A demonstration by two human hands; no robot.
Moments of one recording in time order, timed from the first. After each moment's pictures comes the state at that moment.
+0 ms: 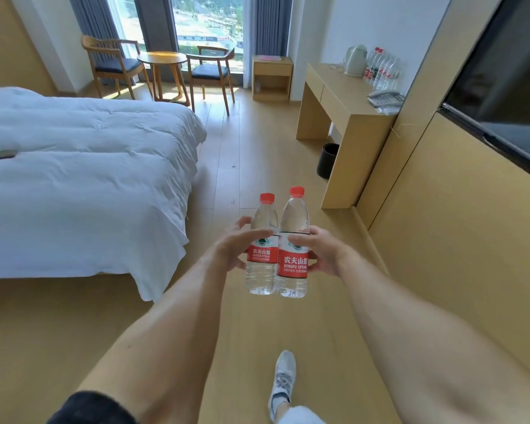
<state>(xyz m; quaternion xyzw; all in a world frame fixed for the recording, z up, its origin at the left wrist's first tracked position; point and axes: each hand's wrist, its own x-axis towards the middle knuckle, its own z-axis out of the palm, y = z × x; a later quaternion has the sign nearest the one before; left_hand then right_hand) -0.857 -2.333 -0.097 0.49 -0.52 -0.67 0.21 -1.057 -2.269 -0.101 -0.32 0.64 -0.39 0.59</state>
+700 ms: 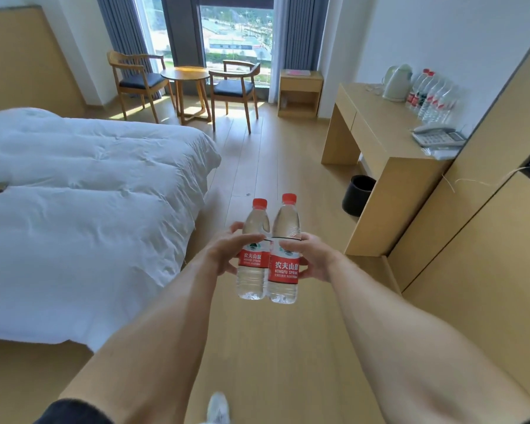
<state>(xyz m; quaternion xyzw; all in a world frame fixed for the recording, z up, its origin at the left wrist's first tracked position) -0.973 -2.657 -0.082 0.53 -0.50 -0.64 0.24 -1.179 -2.614 -0.092 -0.36 0.60 -0.35 0.63</state>
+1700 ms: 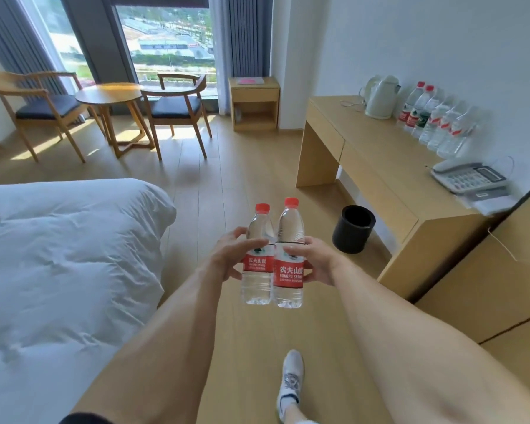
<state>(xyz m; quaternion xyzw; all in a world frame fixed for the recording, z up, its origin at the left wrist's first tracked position) -1.099 -3.207 -0.102 0.49 -0.56 -0.65 0.16 -1.291 -3.117 -0.104 -0.30 0.64 -0.40 0.58</state>
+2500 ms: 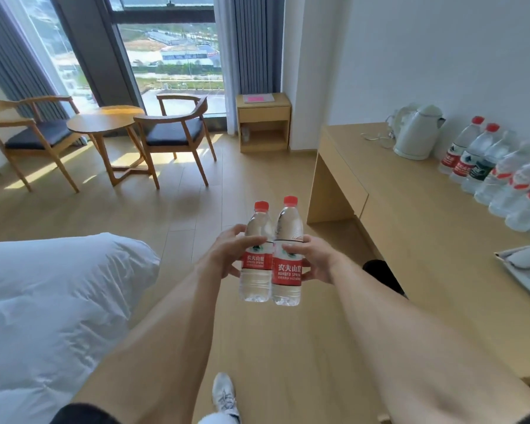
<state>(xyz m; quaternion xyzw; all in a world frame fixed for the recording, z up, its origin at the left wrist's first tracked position) -1.309 -3.544 -0.073 0.50 -0.56 -0.64 0.19 -1.503 -3.468 -0.087 -0.31 0.63 -0.40 0.59</state>
